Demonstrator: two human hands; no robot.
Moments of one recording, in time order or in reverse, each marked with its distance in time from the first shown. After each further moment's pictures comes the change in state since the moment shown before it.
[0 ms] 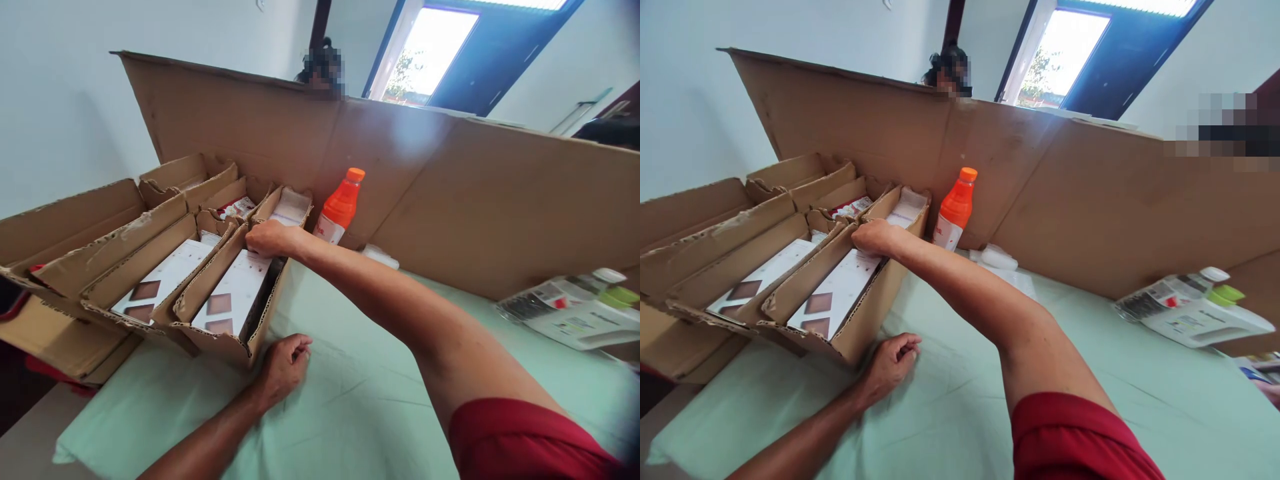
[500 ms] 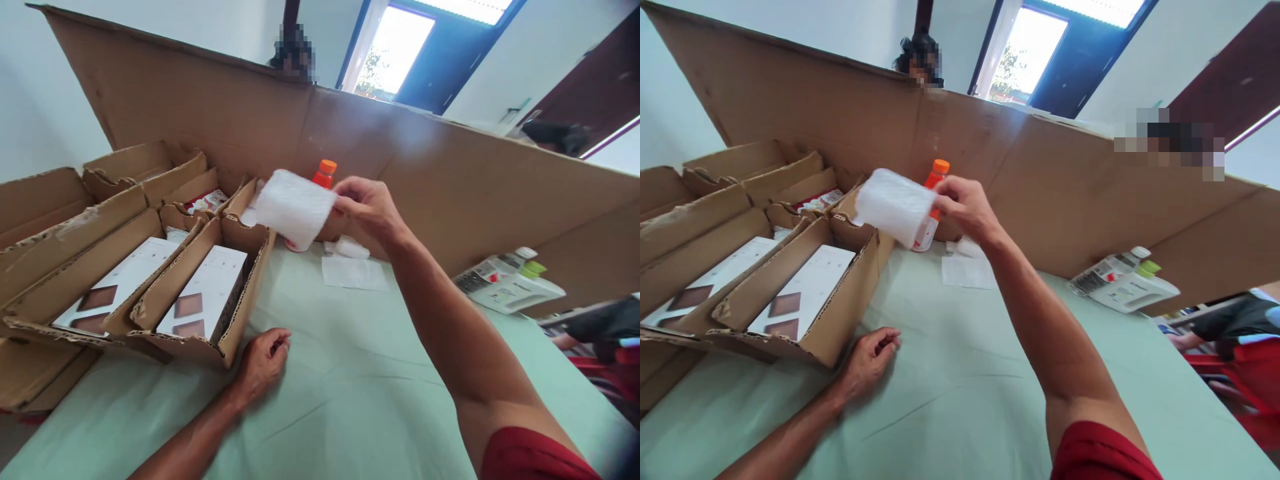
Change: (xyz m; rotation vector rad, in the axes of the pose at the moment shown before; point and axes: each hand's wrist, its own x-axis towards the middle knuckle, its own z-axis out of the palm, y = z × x) left_hand -0.005 0.004 -0.005 -0.022 -0.016 -0.004; right_hand -0.176 0.085 0.032 0.719 0.859 0.558
